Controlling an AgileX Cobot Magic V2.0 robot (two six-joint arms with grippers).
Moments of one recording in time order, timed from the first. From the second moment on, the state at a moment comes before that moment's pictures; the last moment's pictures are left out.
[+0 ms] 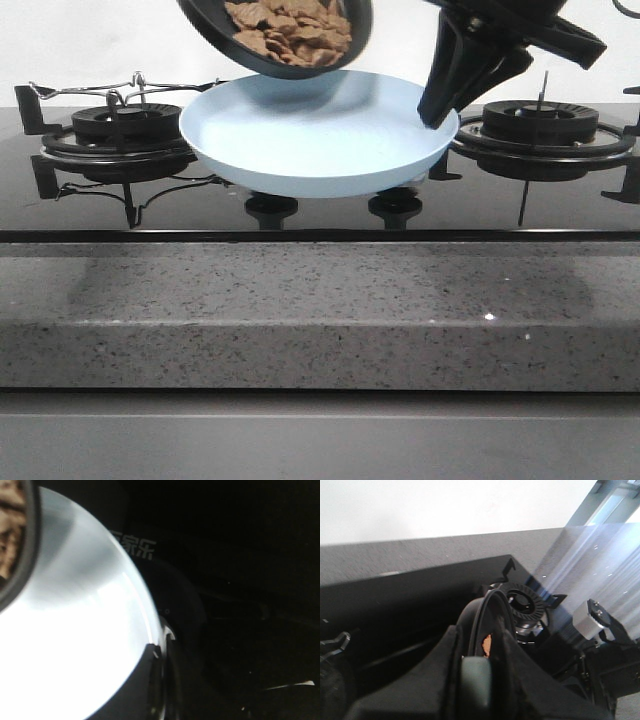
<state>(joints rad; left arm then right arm) -0.15 1.49 -1.52 -1.02 0.81 0.73 0.31 1.64 -1.39 0.37 0.86 -0.02</state>
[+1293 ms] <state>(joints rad) -0.73 1.35 -1.52 0.08 0.65 0.37 0.31 1.64 -1.38 0.37 0.86 -0.02</state>
